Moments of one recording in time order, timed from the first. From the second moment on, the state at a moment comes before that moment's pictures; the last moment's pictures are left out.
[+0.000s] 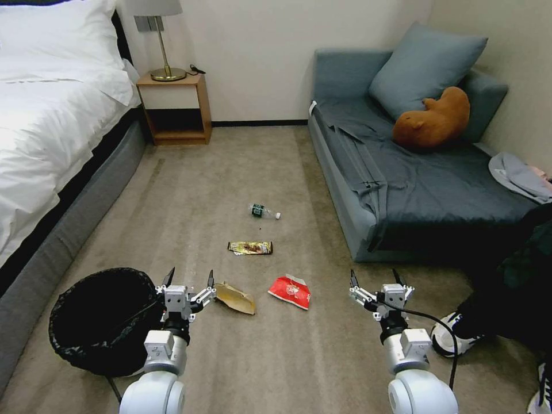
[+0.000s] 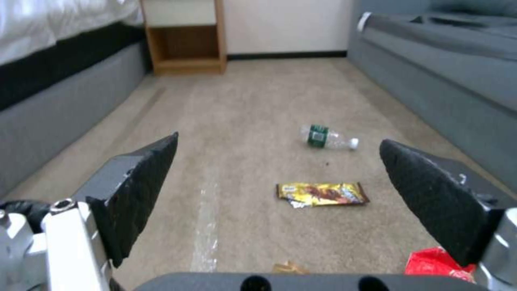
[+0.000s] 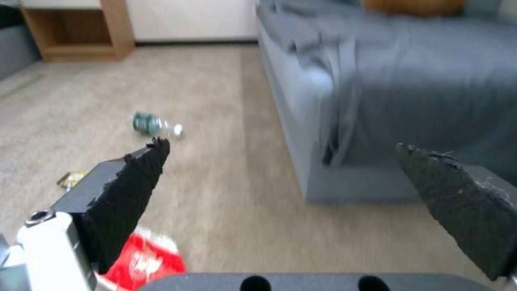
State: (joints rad) left arm 1.51 -1.50 -0.56 -2.02 -0.04 0.11 -0.02; right arm -1.54 1.49 0.55 2.02 0.11 -0.15 0.05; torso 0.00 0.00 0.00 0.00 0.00
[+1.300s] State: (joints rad) left arm 1.43 -1.28 -0.74 -2.11 -0.31 0.55 -0.07; right arm -1.53 1.47 0.55 2.03 0.30 -0.35 0.10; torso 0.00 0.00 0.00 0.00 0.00
